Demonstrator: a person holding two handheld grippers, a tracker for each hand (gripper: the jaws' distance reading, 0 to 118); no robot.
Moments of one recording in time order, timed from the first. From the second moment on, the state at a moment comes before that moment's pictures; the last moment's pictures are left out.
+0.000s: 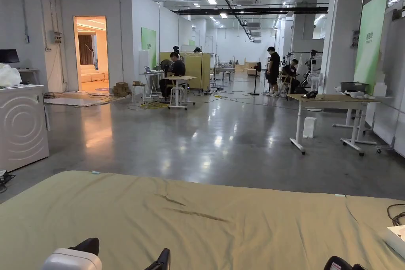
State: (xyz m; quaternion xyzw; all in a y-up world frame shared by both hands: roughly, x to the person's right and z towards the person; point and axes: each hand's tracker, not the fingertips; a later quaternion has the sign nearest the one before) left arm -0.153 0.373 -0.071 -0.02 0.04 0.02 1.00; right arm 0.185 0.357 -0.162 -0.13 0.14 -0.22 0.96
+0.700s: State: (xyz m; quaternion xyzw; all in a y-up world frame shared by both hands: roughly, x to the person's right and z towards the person) left arm -0.154 0.369 -0.072 -0.03 0.05 0.02 1.00; right arm 0.166 0.350 -0.171 -0.16 0.07 -0.15 0.97
